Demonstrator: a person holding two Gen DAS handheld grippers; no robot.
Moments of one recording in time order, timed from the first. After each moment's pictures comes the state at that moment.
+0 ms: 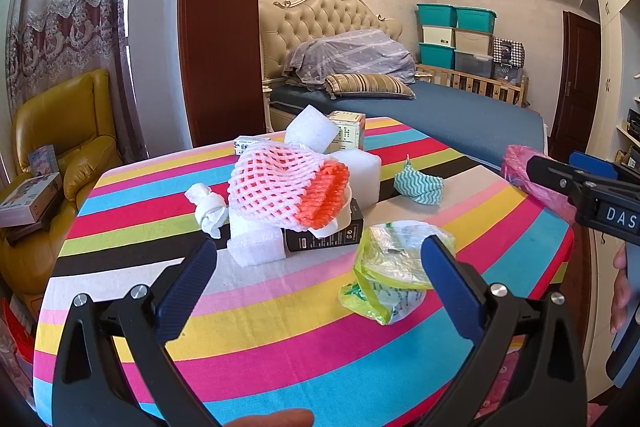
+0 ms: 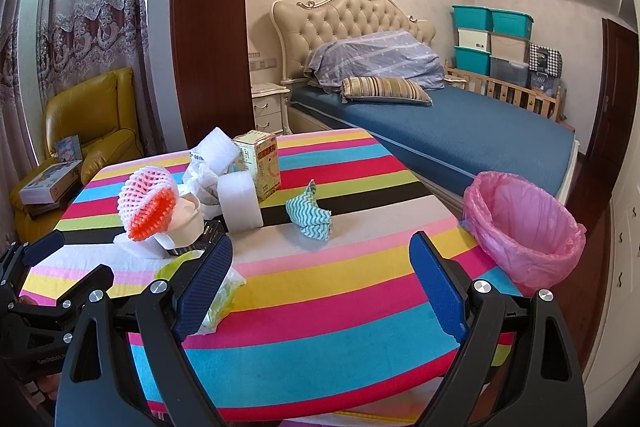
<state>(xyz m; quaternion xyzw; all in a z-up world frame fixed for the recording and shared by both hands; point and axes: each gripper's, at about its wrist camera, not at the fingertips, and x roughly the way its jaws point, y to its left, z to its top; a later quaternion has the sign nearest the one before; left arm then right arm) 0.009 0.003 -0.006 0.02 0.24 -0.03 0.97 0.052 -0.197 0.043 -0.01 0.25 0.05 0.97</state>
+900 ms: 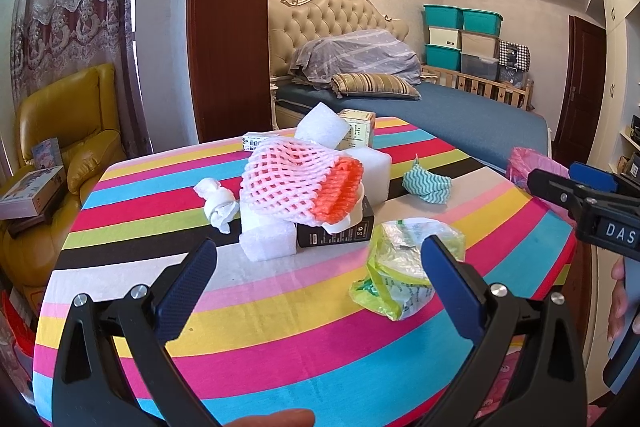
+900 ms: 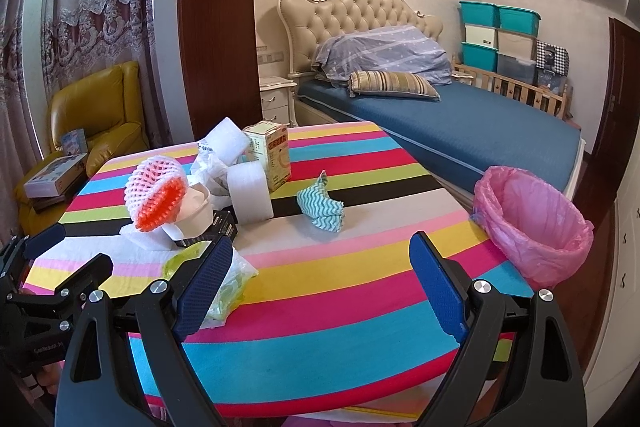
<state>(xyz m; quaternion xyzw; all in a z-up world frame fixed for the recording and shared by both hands) 0.005 0.015 -0.006 0.01 0.24 -0.02 0.97 0.049 -0.184 0.037 -0.01 0.26 0.06 0.96</state>
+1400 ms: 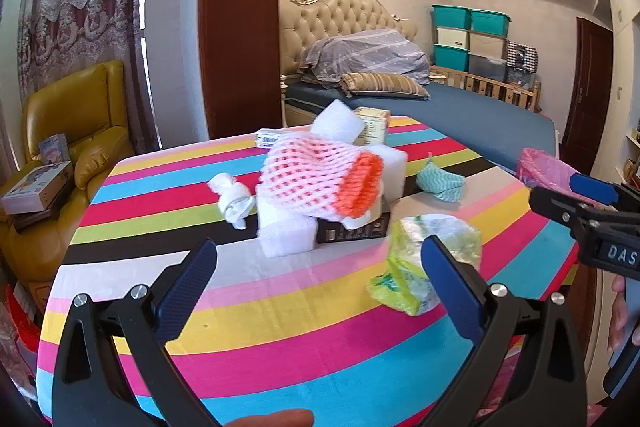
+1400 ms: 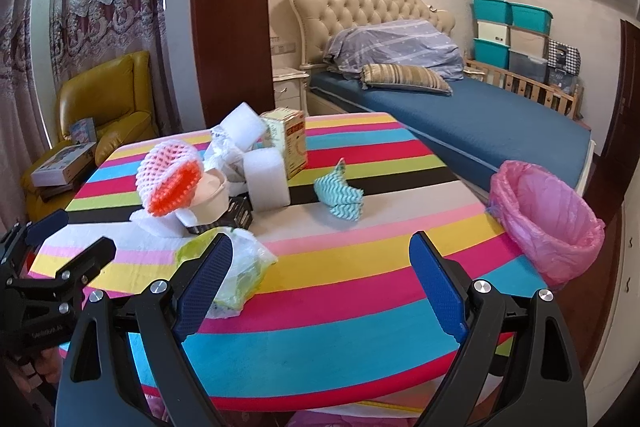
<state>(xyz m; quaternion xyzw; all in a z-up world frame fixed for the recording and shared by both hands) 0.002 0.031 -0.009 0.01 0.25 0.00 0.97 0.049 -0.171 0.028 -0.02 0.28 0.08 0.96</state>
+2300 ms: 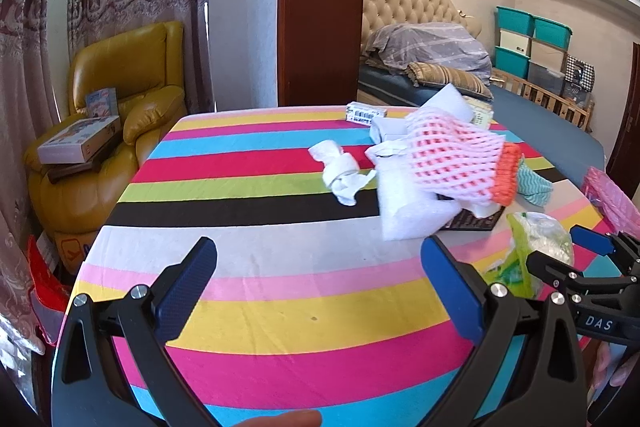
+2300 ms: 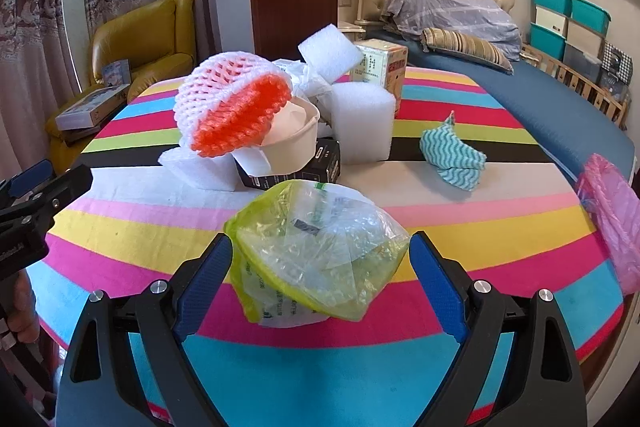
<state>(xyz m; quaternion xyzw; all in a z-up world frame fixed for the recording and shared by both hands) 0.014 0.120 -0.031 -0.04 0.28 0.09 0.95 0.097 -0.087 -0.029 -0.06 0.35 0.16 0.92</state>
